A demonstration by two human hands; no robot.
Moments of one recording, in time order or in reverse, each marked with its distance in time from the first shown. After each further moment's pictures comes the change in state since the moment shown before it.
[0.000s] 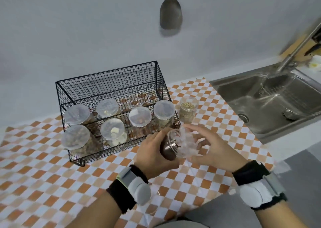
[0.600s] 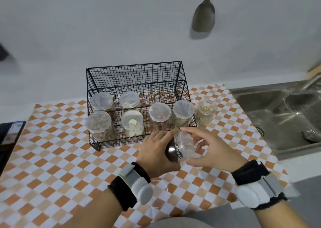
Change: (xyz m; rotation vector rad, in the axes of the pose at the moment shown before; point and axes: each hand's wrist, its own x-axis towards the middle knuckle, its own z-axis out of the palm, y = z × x) left_hand -0.028 -0.022 -0.016 0.176 0.126 0.014; right_hand 0.028 -0.028 0.030 -0.106 -0.155 -0.060
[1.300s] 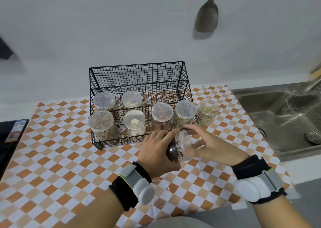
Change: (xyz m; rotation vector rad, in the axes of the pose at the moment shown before) left_hand -0.003 -0.003 -0.002 0.068 -0.020 -0.012; right_hand 0.012 -0.022 -0.005 0.052 -0.208 0.288
